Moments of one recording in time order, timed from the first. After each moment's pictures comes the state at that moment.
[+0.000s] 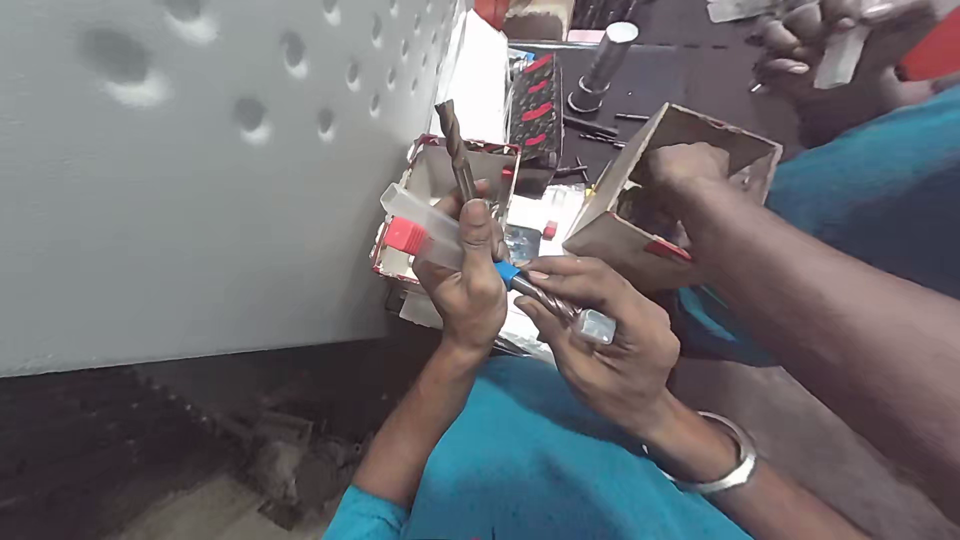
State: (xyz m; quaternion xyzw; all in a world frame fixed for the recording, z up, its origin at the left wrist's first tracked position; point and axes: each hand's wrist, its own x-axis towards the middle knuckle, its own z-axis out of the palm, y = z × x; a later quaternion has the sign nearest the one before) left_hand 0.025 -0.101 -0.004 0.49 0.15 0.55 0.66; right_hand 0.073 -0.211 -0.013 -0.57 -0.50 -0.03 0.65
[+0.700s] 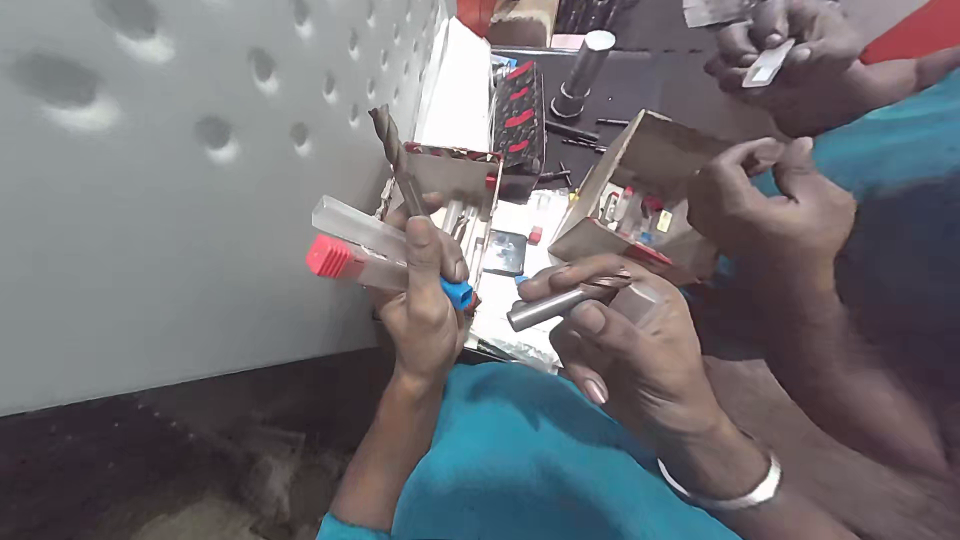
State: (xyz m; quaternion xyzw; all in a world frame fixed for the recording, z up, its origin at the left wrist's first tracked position) left_hand 0.004 -0.092 0.013 0.45 0.14 0.52 0.71; right_hand 0.089 -0.230 0.021 -0.34 -0.32 0.37 0.80
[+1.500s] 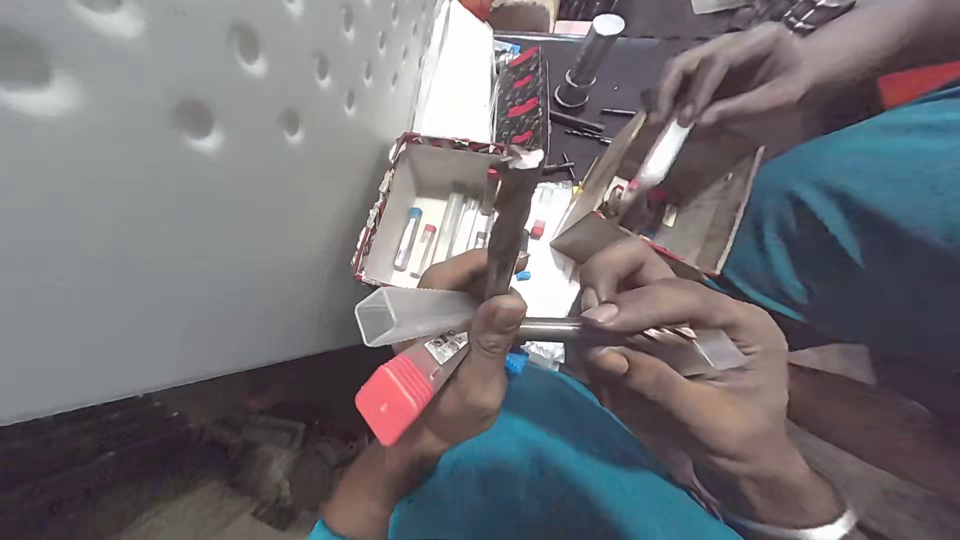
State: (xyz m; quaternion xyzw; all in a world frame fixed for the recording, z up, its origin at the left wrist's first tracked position) left_hand -0.015 -0.124 0.016 0.54 0.05 0.47 0.70; right_hand 0.099 -0.241 0.028 -0.45 -0.47 0.22 0.73
